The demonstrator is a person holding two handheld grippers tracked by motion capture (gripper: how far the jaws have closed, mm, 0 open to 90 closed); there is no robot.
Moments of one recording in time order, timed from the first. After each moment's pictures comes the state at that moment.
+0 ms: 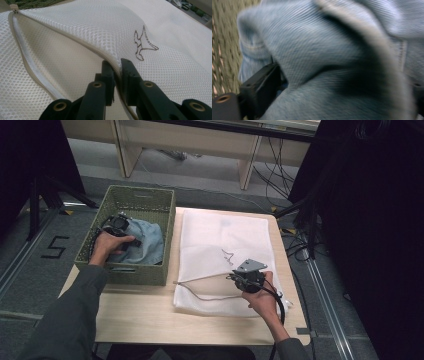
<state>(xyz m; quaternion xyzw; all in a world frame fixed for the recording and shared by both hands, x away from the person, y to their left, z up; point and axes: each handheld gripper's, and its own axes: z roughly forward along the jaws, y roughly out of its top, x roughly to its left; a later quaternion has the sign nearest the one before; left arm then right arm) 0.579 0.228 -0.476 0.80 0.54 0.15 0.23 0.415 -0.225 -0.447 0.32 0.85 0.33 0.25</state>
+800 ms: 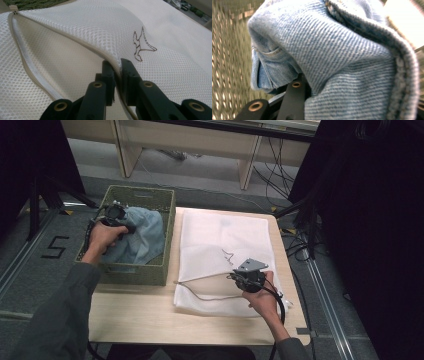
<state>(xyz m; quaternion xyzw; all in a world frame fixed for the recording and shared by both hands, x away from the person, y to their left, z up) 0.565 0.227 -0.404 0.77 0.52 0.19 0.32 0.415 -0.226 -0.446 0.32 0.85 0.34 0.25</state>
